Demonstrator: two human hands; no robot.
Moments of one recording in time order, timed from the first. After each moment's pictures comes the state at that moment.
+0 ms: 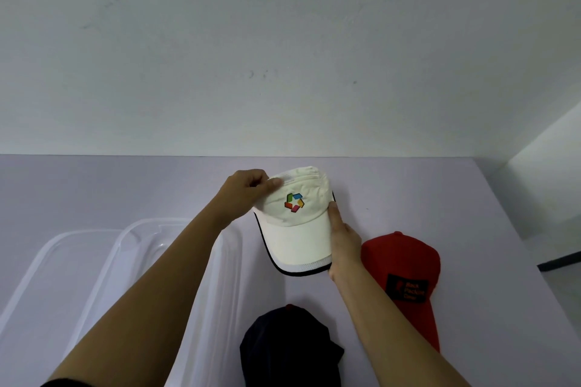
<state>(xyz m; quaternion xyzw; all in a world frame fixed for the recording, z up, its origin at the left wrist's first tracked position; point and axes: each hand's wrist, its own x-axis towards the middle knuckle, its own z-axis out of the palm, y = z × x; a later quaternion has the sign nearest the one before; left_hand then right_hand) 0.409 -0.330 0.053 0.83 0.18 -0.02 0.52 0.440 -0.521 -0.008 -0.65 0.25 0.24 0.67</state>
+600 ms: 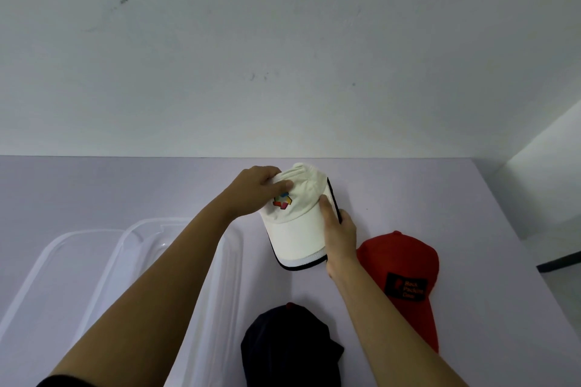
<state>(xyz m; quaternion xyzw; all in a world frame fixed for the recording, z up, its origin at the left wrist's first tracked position) 0.414 -0.345 0.081 0.90 0.12 -0.06 0.42 0.433 -0.515 0.016 -0.68 0.14 0.18 0.70</state>
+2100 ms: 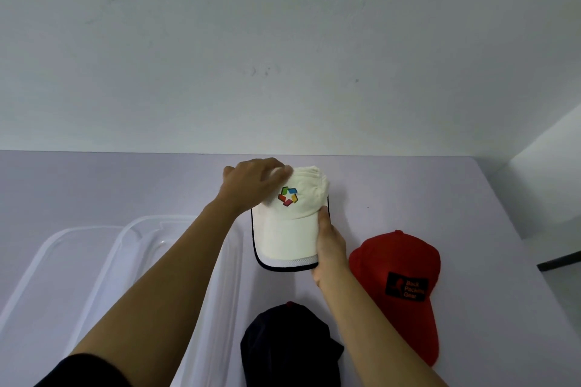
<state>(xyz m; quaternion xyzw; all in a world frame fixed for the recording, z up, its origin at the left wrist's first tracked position) 0.427 -0.338 0.059 0.95 0.16 0.03 0.28 0.421 -0.502 -0.005 -0.60 0.24 0.26 0.72</state>
